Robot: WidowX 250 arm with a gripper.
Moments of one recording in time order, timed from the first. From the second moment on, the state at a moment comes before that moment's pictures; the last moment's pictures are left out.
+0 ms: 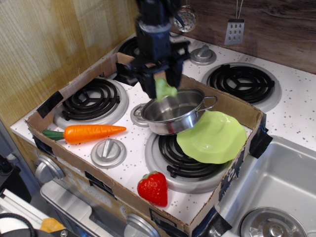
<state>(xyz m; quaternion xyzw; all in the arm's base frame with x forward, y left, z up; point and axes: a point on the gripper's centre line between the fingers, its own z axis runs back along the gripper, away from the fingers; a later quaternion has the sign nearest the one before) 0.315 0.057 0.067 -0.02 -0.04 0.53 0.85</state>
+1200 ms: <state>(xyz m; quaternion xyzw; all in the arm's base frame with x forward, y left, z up) 0.325 0.143 0.059 -0.03 -0.16 0.39 0.91</state>
